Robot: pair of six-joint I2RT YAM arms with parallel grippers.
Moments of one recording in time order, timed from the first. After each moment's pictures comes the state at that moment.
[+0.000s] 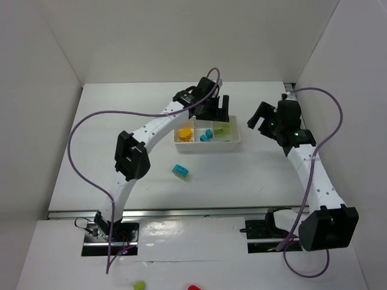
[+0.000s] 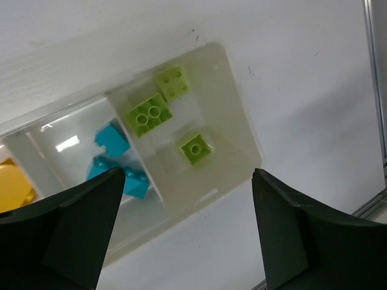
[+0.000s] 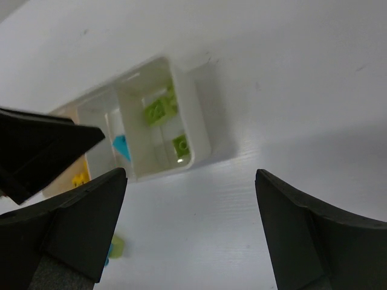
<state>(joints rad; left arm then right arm) -0.69 2.32 2.33 -0.77 0.07 -0.51 0.01 1.14 1.05 -0.52 -0.03 0.52</state>
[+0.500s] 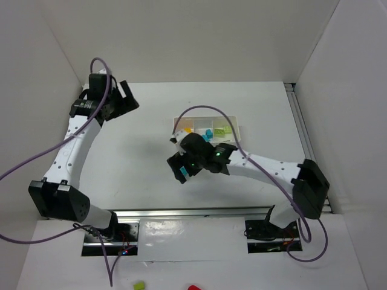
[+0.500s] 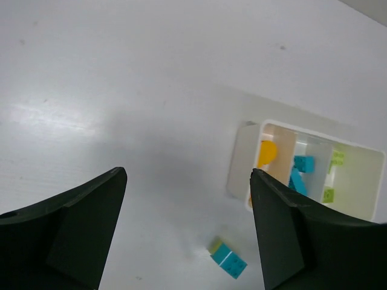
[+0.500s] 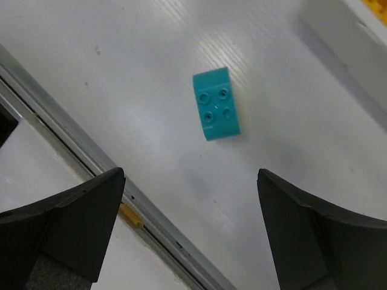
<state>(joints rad) -0.14 1.46 1.56 -0.76 -0.07 -0.50 0.97 1.46 1.12 -0.48 0.01 0.27</state>
